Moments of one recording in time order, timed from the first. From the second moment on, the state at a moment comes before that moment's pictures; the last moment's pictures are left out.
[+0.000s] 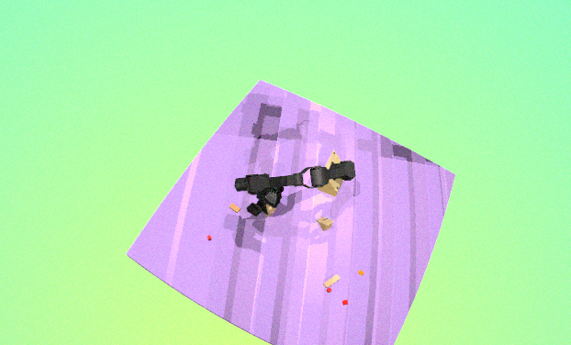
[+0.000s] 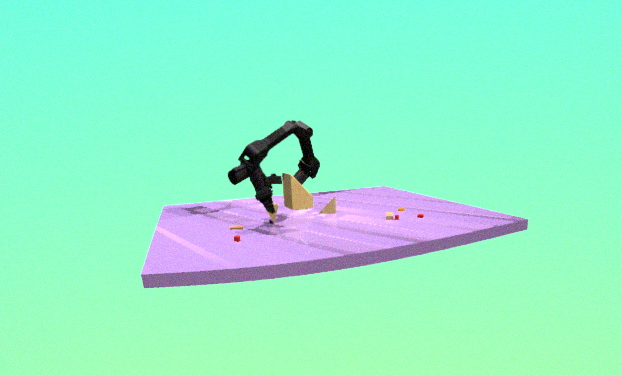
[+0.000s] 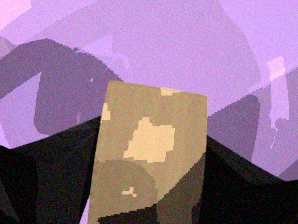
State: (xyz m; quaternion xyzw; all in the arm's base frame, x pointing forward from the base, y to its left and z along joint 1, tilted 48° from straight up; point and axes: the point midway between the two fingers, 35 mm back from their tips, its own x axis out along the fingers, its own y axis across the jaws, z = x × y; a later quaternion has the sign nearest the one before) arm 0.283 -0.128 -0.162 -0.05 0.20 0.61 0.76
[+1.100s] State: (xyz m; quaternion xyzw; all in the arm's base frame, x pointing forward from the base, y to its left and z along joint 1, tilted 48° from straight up) arm 0.277 -0.202 -0.091 -0.07 0.23 0.58 0.78
